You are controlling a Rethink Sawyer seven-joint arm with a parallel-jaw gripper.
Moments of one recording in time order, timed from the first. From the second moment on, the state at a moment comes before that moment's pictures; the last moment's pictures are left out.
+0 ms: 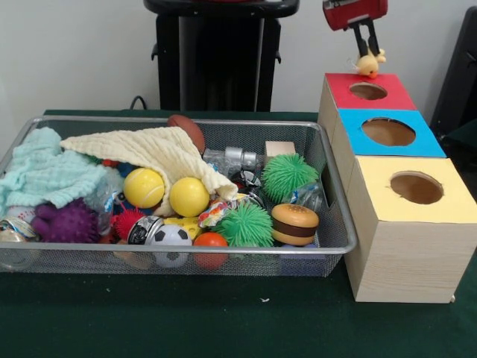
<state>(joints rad) -0.46 -0.82 0.61 2.63 0.04 -0.24 1.88</state>
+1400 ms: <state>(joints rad) -0.46 -0.82 0.59 2.63 -0.02 -0.35 1.88</state>
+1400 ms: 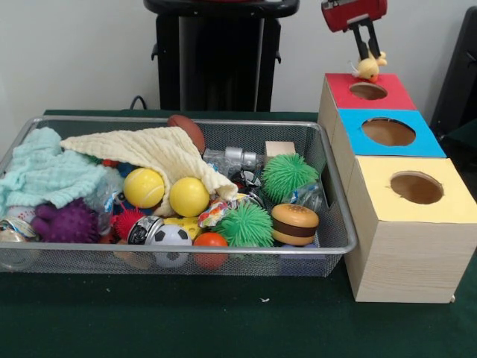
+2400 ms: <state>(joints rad) -0.45 -0.82 0.55 2.62 -0.02 -0.40 1.88</state>
